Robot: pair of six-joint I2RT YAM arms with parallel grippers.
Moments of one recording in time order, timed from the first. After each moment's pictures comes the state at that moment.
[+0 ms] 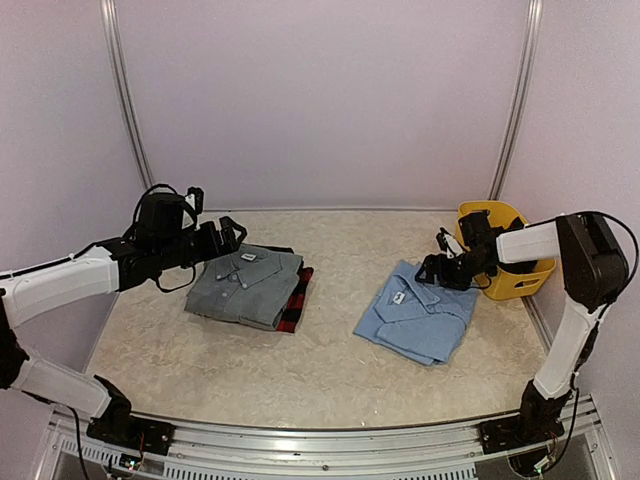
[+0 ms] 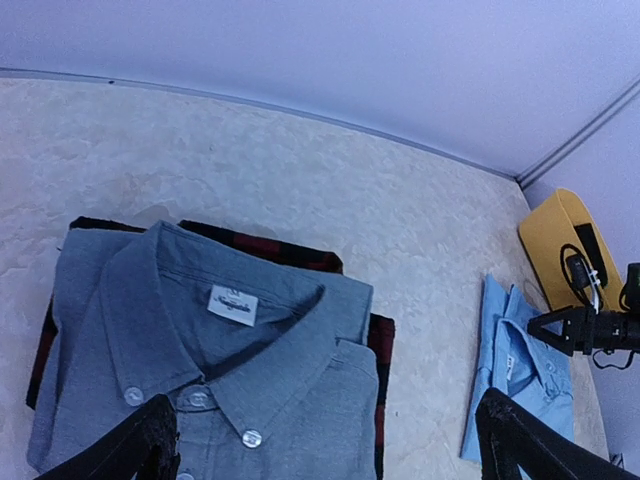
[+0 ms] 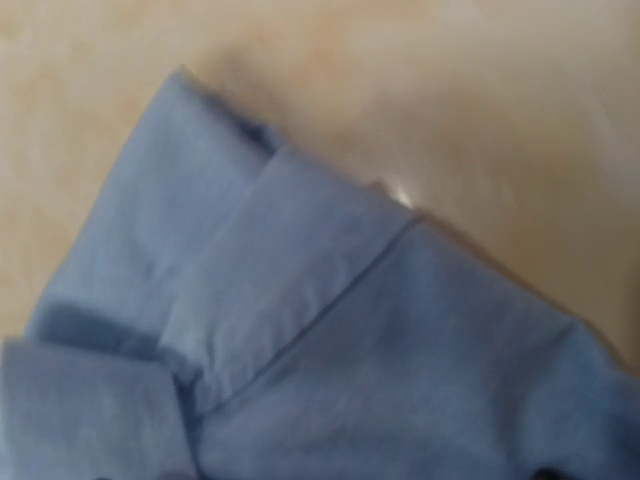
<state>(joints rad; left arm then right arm) -0.50 1.28 0.88 -0.05 -0.04 -0.55 0.20 1.84 1.07 -0.20 -0.35 0.25</state>
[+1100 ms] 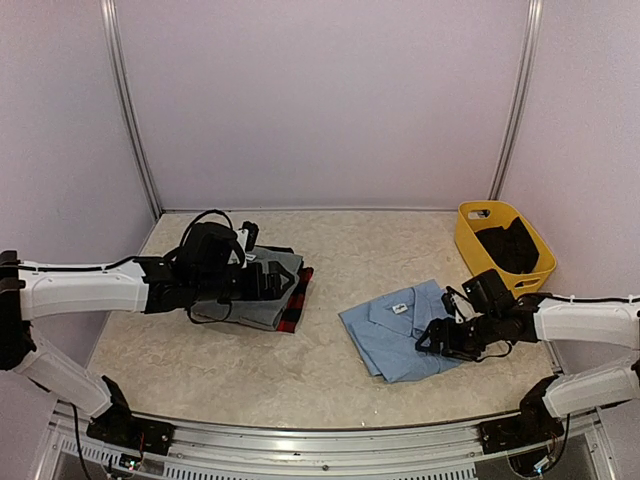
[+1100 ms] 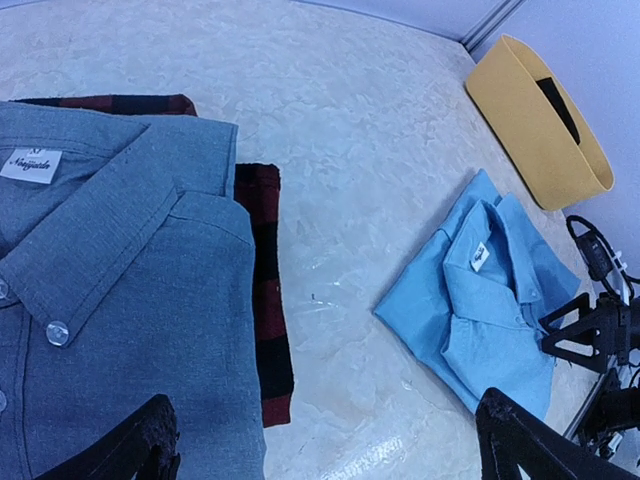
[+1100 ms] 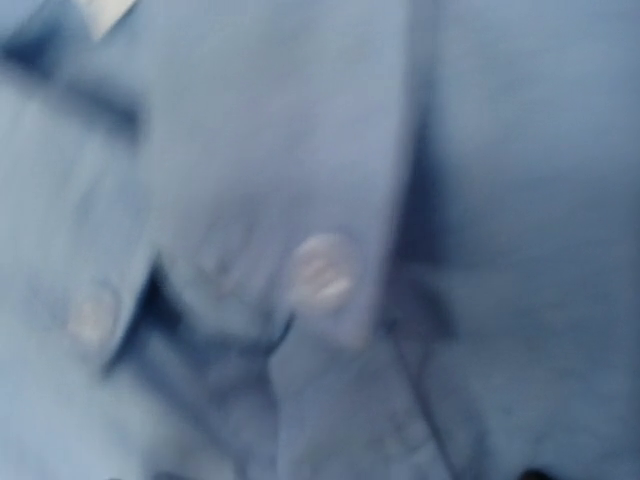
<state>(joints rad) -0.80 1.39 0.86 -0.05 -0.06 -0.60 0.48 1.19 0.47 -0.30 -0.27 0.60</state>
